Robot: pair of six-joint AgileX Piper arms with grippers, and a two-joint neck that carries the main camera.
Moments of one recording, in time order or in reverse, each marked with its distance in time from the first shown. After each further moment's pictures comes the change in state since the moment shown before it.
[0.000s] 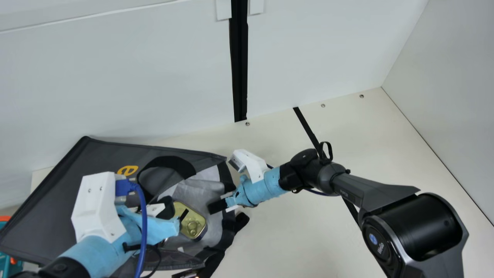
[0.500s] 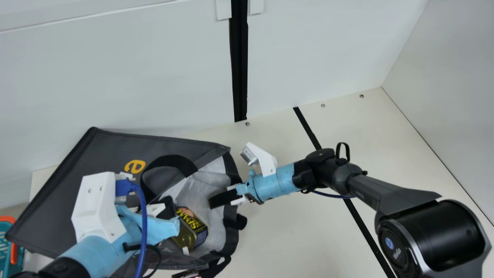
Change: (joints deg) left arm 0.4 -0.9 0.7 -0.9 0.3 0.8; right arm -4.2 -4.5 3.0 5.0 9.2 3.3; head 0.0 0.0
